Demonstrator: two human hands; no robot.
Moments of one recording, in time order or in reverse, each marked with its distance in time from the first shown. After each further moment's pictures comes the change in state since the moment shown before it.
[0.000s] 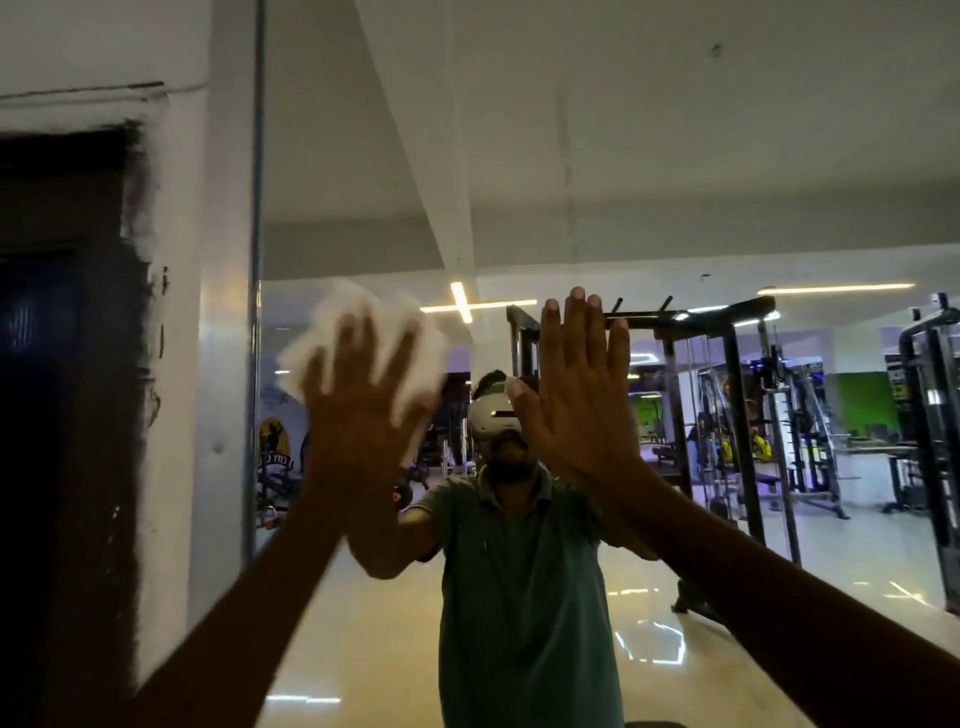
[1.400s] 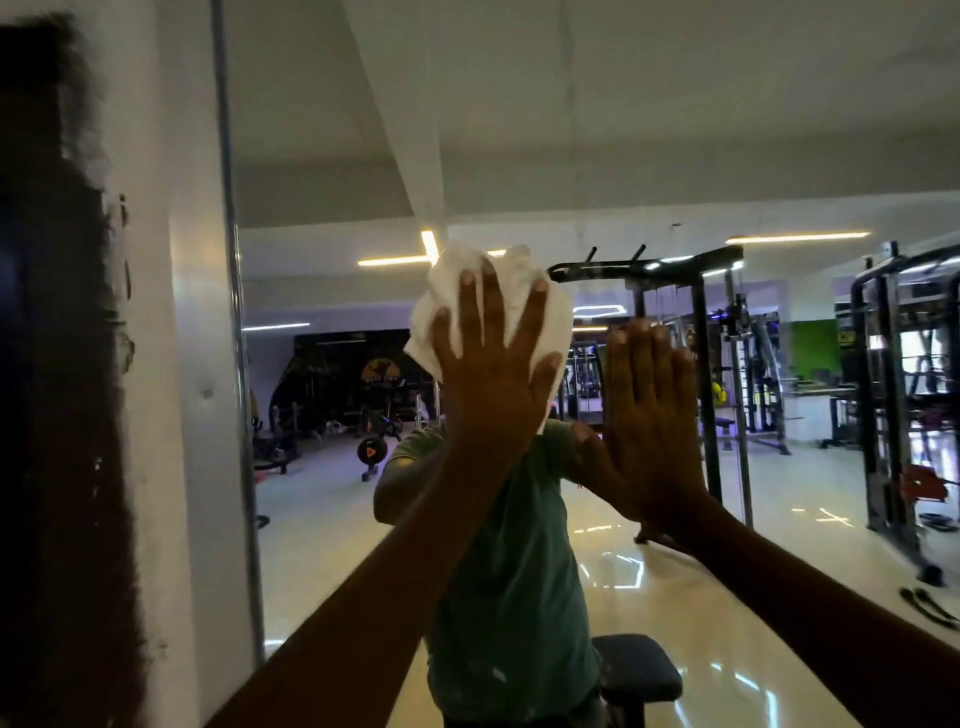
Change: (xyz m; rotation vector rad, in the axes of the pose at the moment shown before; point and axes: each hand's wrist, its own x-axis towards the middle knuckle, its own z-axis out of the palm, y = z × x) left_hand 0.000 0.129 0.004 -0.169 -0.078 -0.009; right_hand -0.107 0.038 -0.003 -0.131 0.003 0.009
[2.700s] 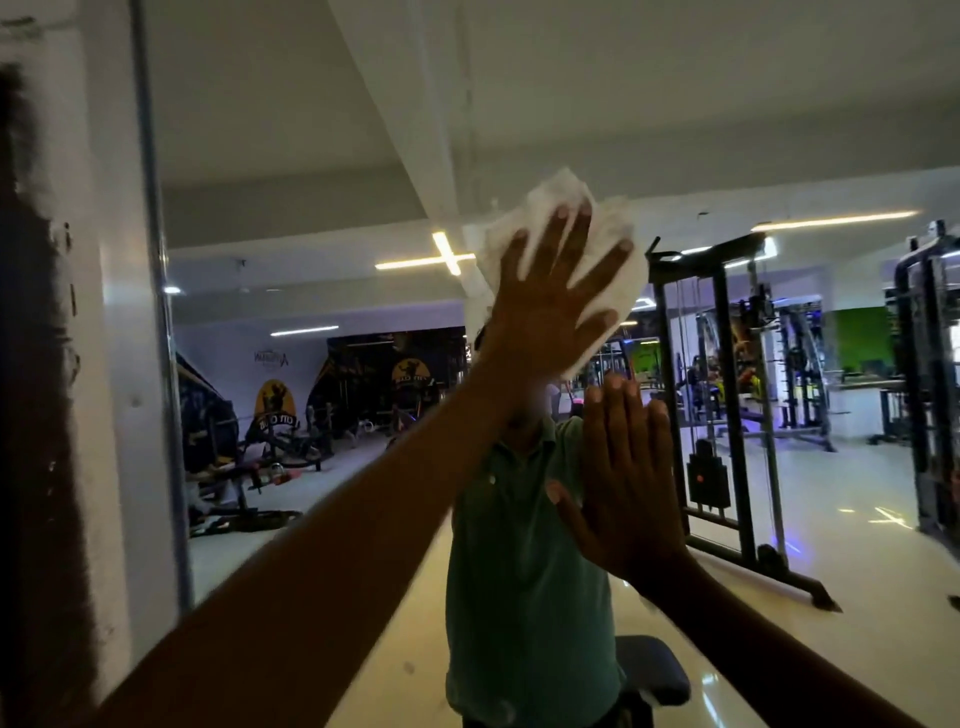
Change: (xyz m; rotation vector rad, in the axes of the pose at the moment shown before) left_hand 0.092 0.119 0.003 0.066 0.061 0.432; right_hand -0.068 0.065 -0.008 0.060 -0.039 0.008
